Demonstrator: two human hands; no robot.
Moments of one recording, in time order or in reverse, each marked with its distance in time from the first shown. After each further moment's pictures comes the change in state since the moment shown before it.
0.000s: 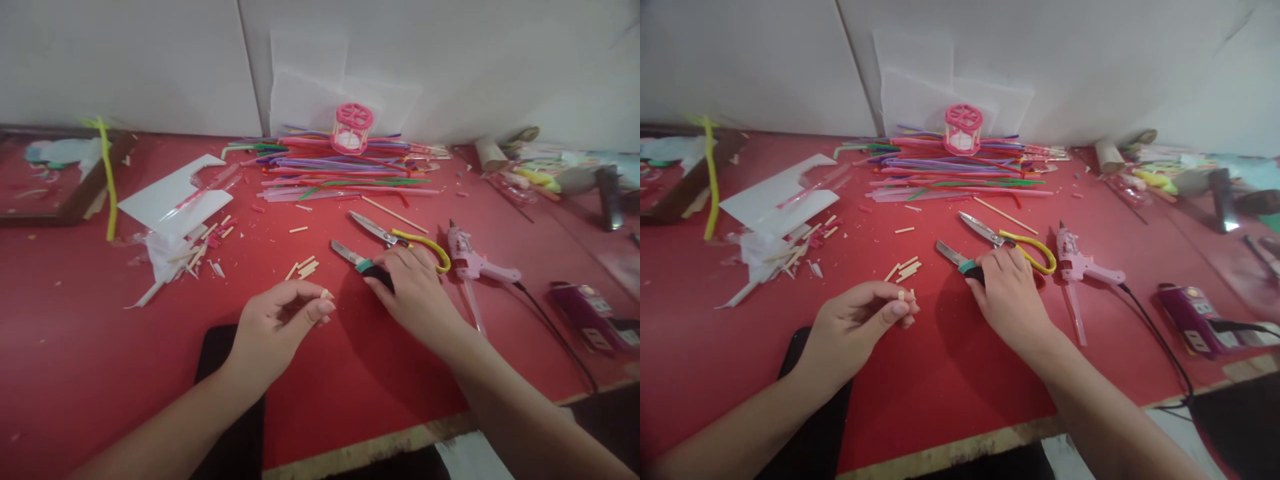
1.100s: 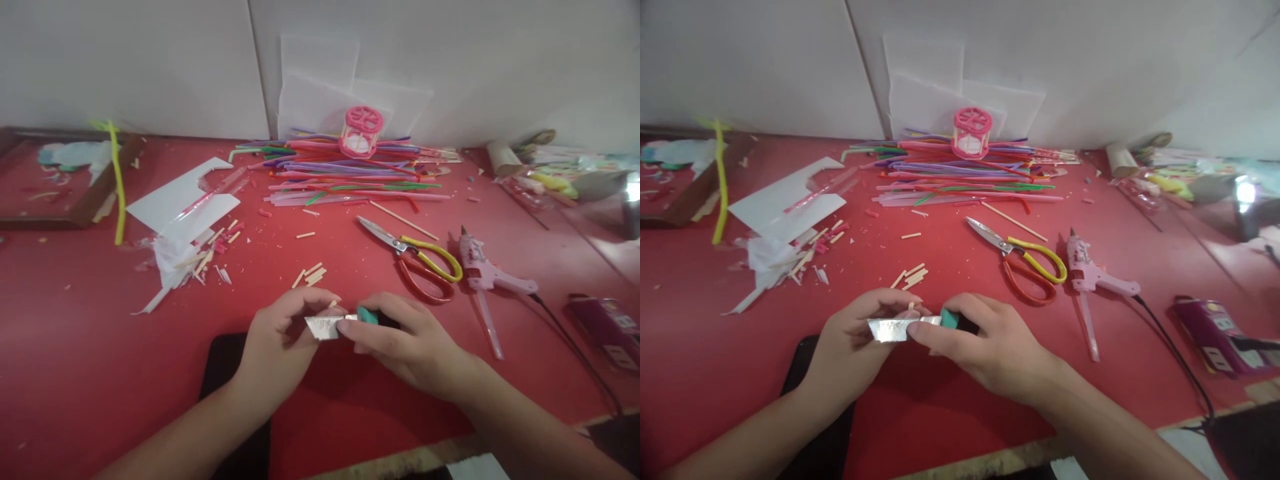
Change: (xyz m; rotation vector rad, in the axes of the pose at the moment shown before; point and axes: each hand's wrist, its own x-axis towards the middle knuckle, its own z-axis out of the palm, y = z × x) left_hand -0.001 0.003 0.002 -0.021 0.034 0.003; right_hand -0.007 -0.033 -0.020 0.532 0.000 -0.428
